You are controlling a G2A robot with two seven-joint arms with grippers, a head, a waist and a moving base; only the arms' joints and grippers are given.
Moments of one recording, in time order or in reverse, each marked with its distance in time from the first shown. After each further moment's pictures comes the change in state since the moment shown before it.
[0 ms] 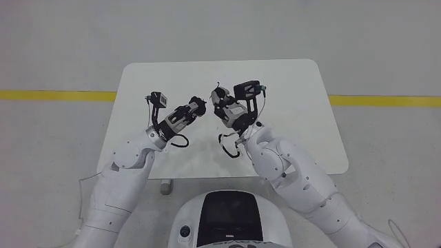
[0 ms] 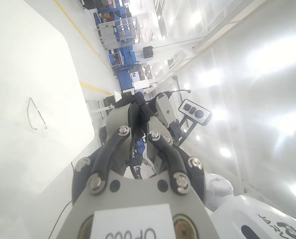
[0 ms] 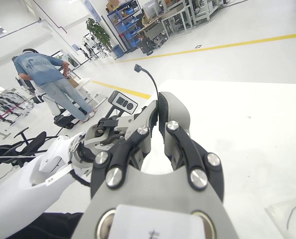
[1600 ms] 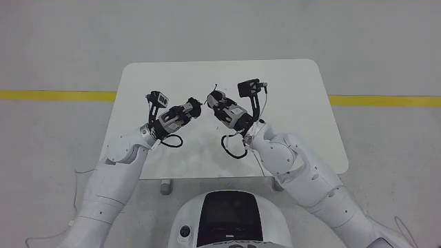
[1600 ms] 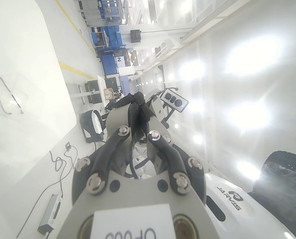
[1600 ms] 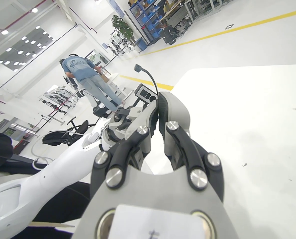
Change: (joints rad) left arm -0.073 0.062 0.038 0.115 -0.245 0.000 -0.194; right arm 0.037 0.041 0.005 0.035 0.244 -0.146 0.054
